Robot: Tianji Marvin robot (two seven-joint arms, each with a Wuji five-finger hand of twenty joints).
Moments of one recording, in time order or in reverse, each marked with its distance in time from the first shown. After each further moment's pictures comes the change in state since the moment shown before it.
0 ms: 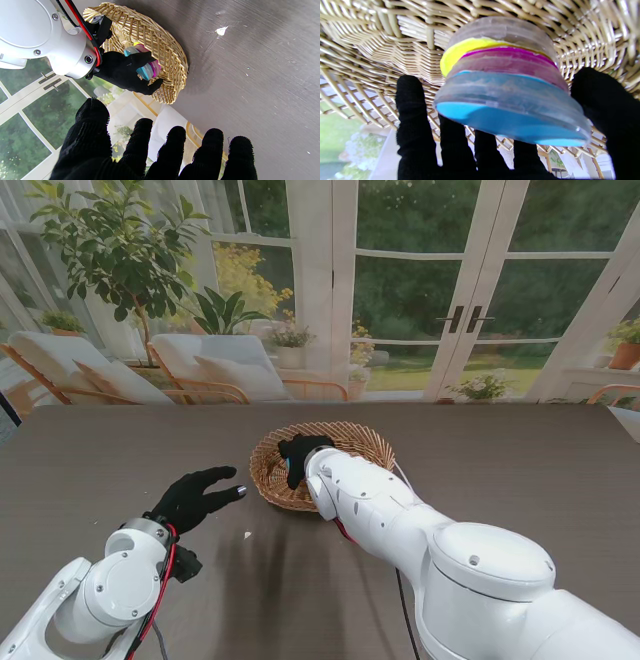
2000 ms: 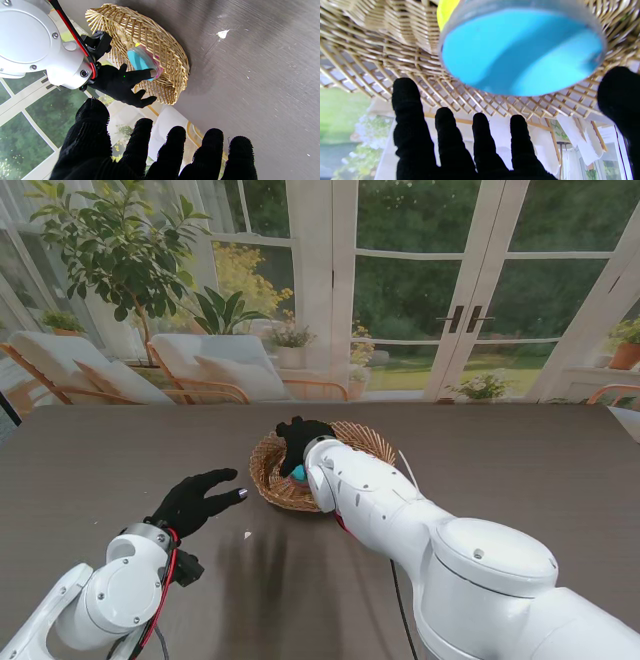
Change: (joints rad) left arm 0.019 -0.003 0.006 -0.003 -0.006 -0.016 0.030; right arm 0.012 -0.001 0.058 0.000 0.018 0.001 -0.086; left_hand 0.000 0.000 0.000 0.000 0.000 0.000 0.000 0.000 0.000 0.000 0.000 0.000 0.000 0.000 0.000 0.000 0.000 0.000 0.000 0.000; right_hand -0.125 -0.038 -0.044 -0.017 0.000 0.064 -0.227 -0.032 -0.074 0.017 -0.053 -0.037 -0.110 0.049 -0.118 -0.083 0.000 0.041 -0.162 -0.053
